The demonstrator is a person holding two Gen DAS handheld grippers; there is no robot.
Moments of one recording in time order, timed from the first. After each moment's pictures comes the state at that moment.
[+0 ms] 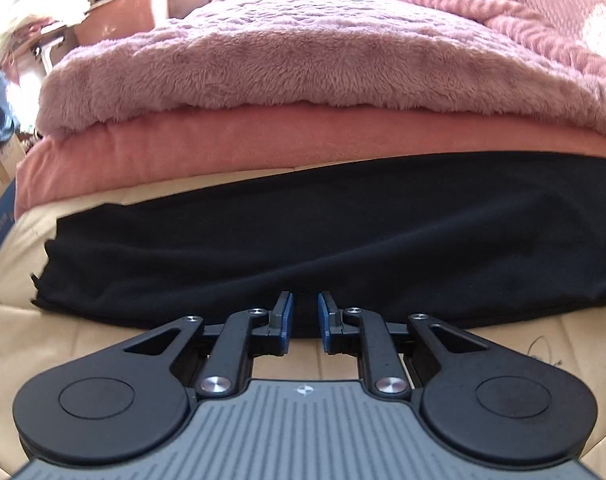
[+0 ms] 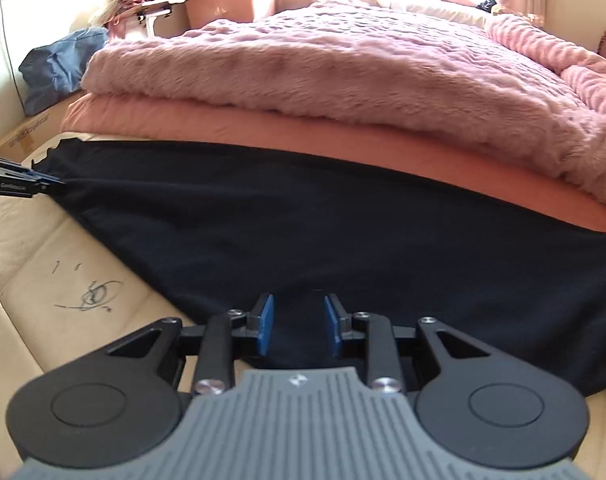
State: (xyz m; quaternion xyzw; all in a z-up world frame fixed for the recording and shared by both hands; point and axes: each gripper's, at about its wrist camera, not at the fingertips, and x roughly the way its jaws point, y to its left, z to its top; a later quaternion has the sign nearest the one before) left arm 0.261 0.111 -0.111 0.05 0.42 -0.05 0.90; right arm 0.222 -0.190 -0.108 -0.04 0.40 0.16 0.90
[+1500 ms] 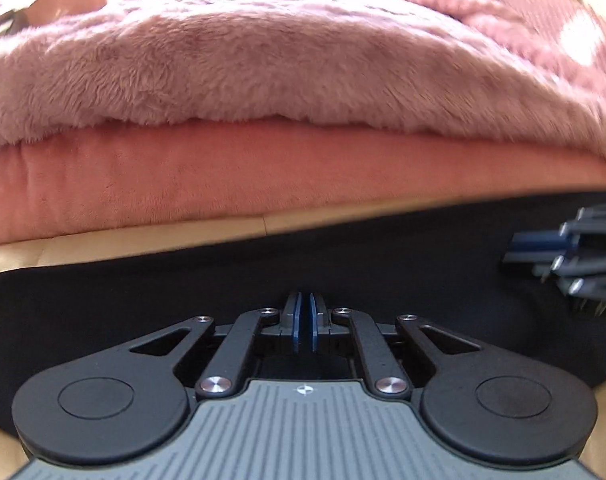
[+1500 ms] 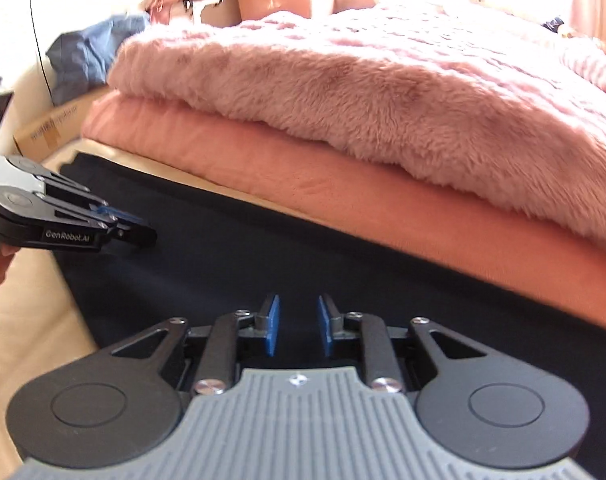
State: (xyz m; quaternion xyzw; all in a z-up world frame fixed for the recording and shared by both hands) left arm 0.363 0.123 -0.129 0.01 0.44 -0.13 0.89; right arm 0.356 -0.065 -0.127 -0.06 0.41 0.23 0.88
